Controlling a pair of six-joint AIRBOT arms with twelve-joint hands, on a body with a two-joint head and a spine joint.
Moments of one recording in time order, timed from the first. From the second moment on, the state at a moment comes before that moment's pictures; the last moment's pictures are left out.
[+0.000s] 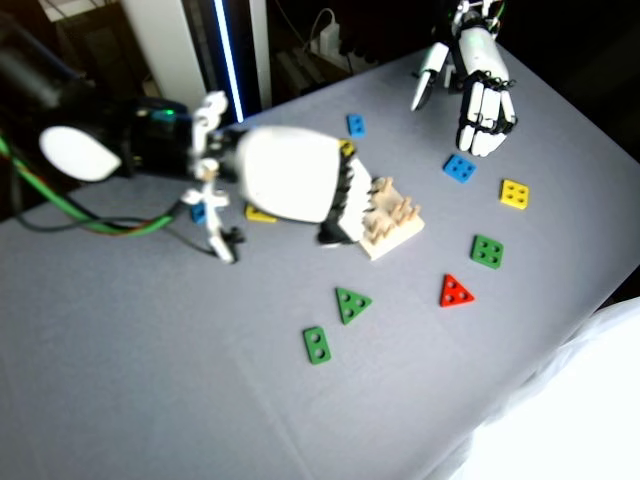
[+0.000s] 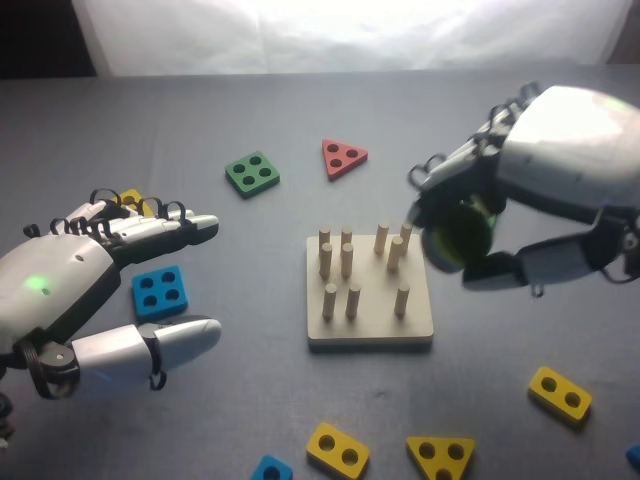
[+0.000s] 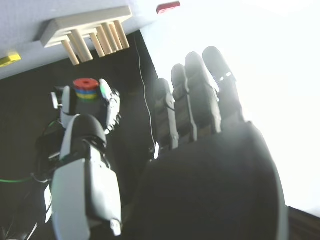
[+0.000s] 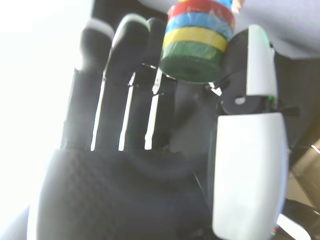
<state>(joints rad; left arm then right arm) 1.21 -0.84 0.97 -0.29 -1.20 0.74 -0.76 -1.04 1.17 -0.36 0.77 -0.63</state>
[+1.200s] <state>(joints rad) 1.21 -0.84 0.97 -0.29 -1.21 0.71 -0.75 -1.12 1.19 -0.49 0.65 -0.57</state>
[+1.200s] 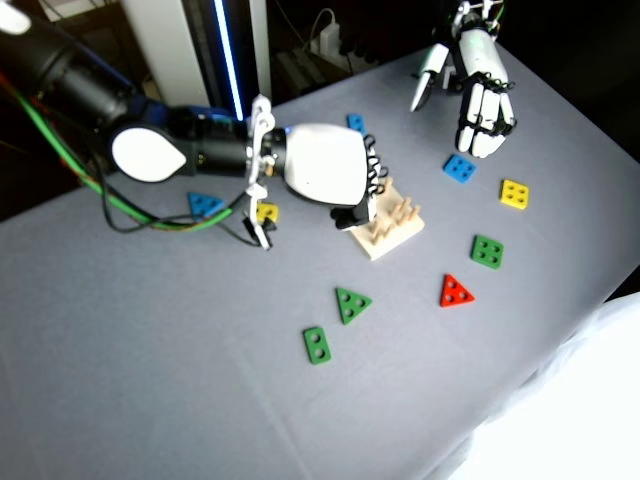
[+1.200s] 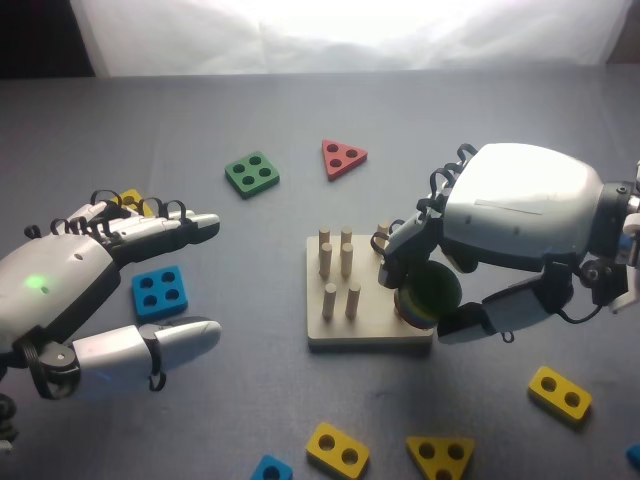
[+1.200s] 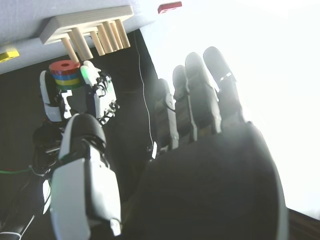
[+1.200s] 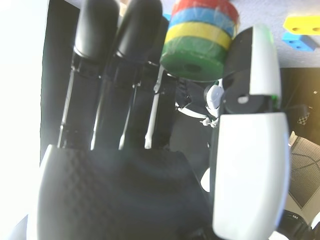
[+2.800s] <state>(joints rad) 1.21 -0.84 0.98 -0.29 -1.22 0.71 -0.73 -1.18 1.26 -0.43 0.68 -0.57</state>
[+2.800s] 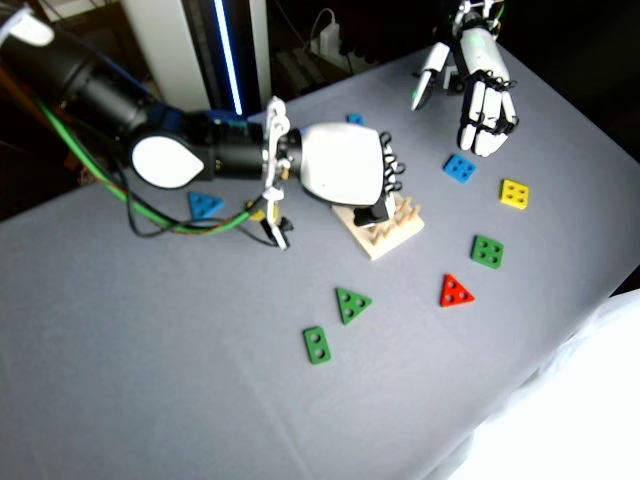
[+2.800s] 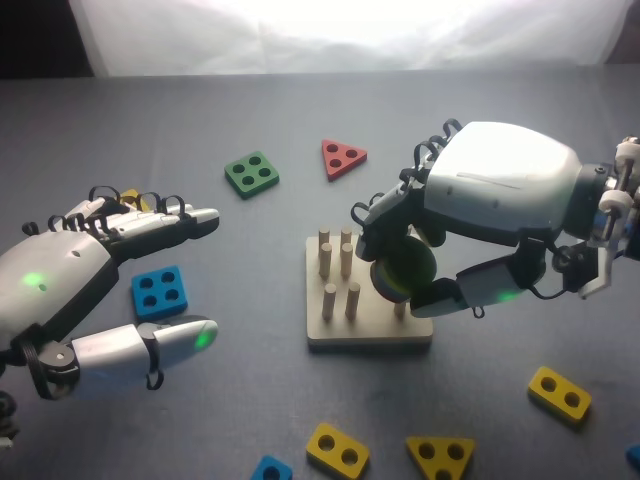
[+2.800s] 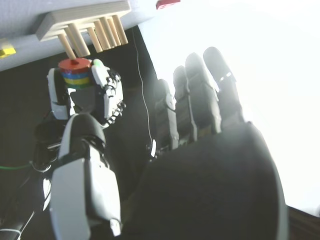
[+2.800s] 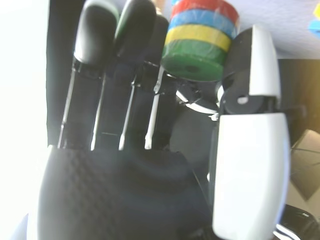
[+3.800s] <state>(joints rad) 1.21 -0.84 0.98 -0.29 -1.22 0.70 -0.73 -1.15 1.24 -0.49 0.66 -0.51</state>
